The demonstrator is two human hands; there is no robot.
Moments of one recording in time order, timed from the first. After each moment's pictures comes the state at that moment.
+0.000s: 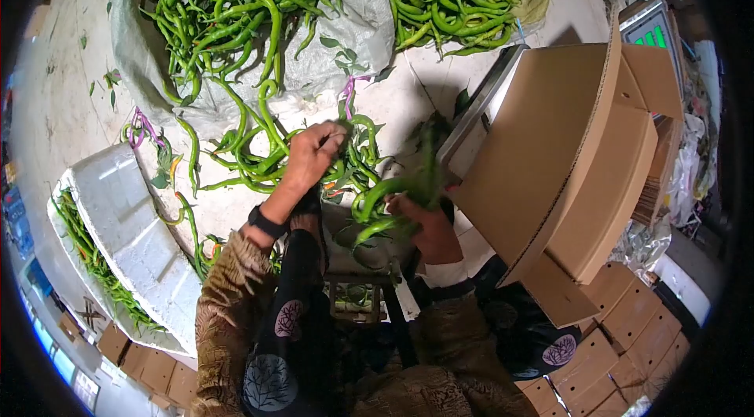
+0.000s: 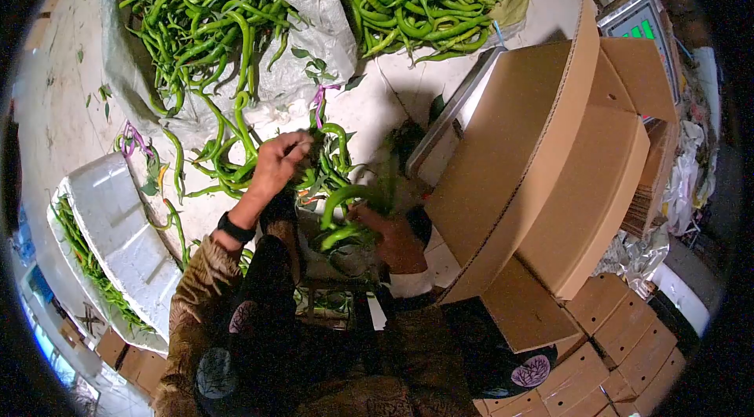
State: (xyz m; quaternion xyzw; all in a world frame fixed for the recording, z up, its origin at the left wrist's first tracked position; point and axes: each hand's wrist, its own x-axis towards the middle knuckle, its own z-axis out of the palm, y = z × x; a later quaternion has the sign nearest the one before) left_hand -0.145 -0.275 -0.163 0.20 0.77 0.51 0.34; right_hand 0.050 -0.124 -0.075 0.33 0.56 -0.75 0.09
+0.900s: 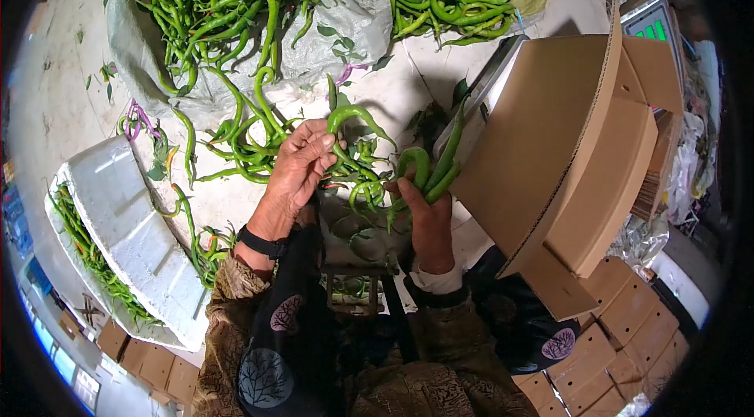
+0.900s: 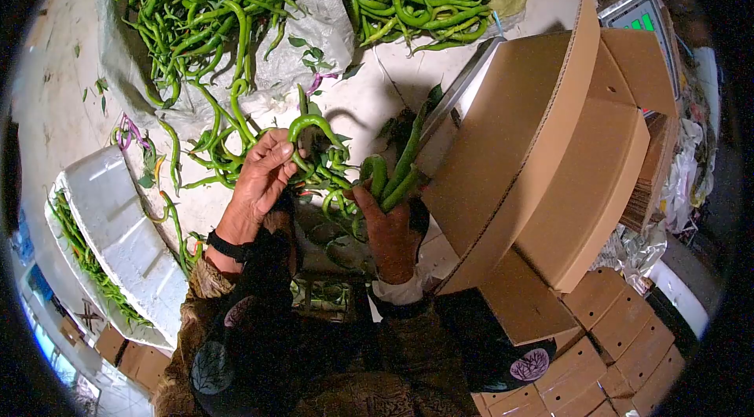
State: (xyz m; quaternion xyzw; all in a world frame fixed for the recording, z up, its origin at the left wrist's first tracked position) left_hand -0.127 -0.287 -0.120 -0.18 0.40 0.77 0.46; right_hand 0.026 -0.142 -0.048 0.50 0.53 -0.68 -0.04
